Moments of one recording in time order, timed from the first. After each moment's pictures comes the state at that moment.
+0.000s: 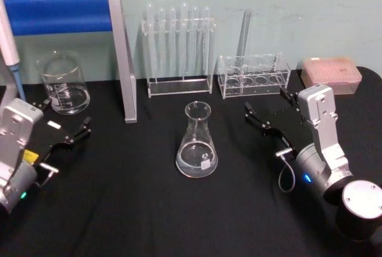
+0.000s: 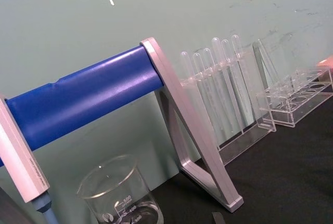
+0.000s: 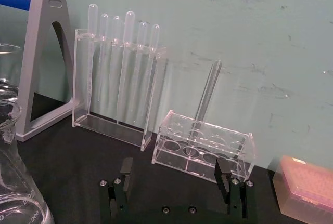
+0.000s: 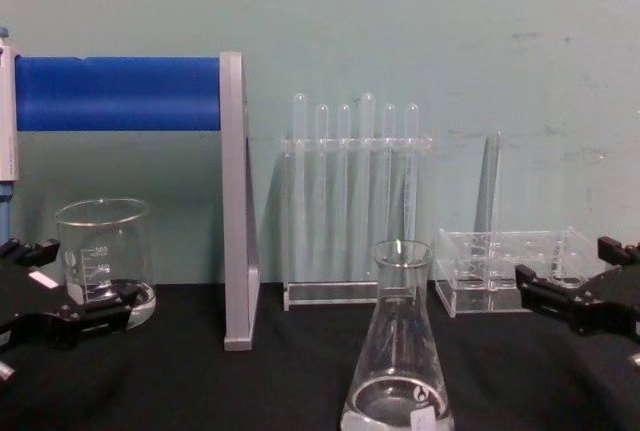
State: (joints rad) left arm -0.20 0.60 0.45 -1.41 -0.25 -0.12 0.03; right arm 0.19 0.26 -0.27 -1.34 0.08 -0.15 0.09
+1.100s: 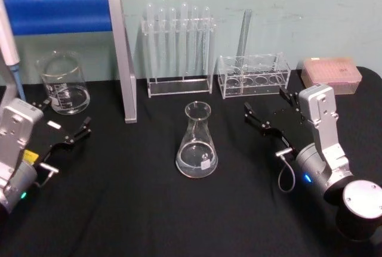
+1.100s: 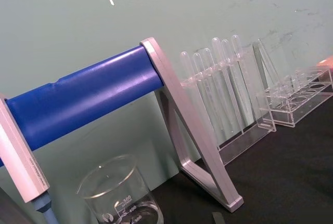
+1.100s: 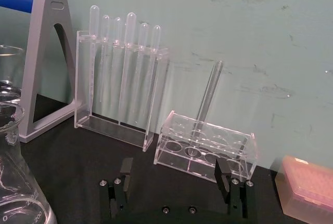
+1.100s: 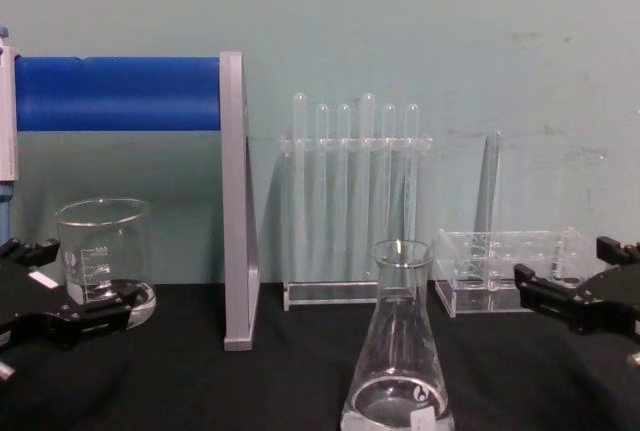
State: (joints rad) left arm -0.20 0.60 0.45 -1.41 -0.25 -0.12 0.03; right arm 0.19 0.26 -0.27 -1.34 0.09 -0.14 0.10
